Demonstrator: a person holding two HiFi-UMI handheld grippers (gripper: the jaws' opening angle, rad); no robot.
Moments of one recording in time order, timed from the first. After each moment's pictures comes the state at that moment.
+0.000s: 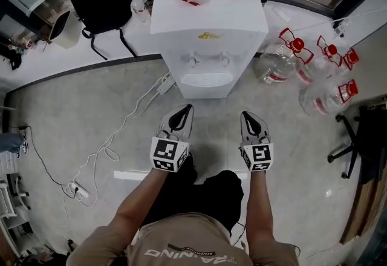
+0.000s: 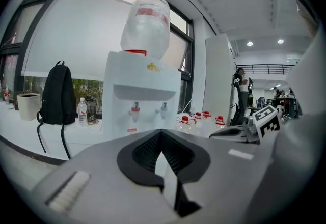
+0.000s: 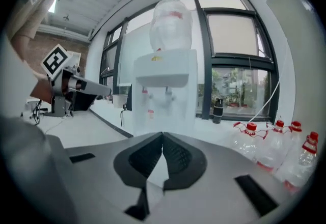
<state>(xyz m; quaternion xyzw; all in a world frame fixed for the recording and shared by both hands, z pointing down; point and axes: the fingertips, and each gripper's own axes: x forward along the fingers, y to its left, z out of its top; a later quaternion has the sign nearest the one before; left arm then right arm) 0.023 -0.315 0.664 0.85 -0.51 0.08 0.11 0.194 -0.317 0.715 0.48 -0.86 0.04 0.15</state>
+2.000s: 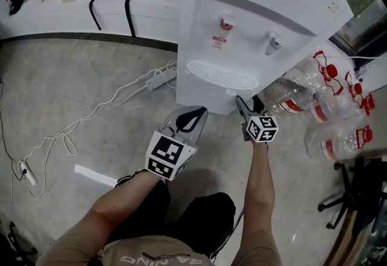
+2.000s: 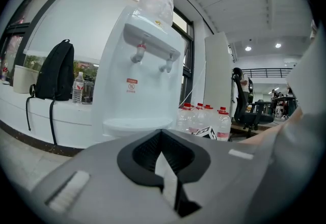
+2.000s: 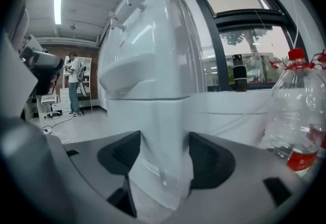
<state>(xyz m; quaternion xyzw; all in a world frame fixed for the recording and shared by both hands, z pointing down) 0.041 -0.343 0.839 0.86 -0.50 0.05 0.11 0.178 -0.500 0.980 0.39 -0.91 0.07 0.12</state>
